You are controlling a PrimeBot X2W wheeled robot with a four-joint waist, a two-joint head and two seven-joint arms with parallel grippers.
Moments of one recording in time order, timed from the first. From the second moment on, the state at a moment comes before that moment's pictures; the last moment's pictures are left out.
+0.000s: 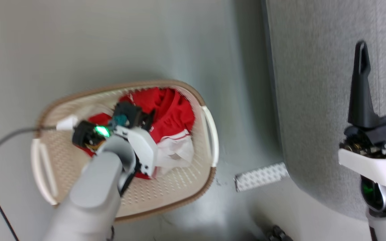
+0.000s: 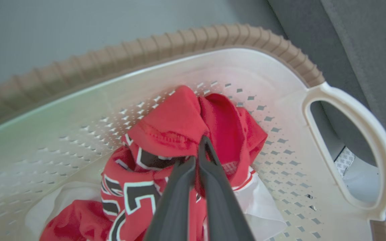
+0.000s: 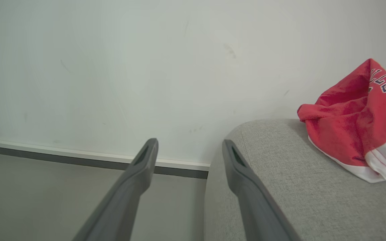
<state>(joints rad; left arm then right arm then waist) -0.80 0.16 -0.50 0.79 -0.20 -0.07 -0.04 -0.46 -0.08 0.09 -0.17 0.28 0.13 -0.26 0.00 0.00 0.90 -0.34</state>
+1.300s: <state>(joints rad) -0.26 0.15 -0.34 0.39 -0.33 0.02 -0.26 0.05 -0.16 -0.01 0.10 0.24 0.13 -0.26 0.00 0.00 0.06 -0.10</state>
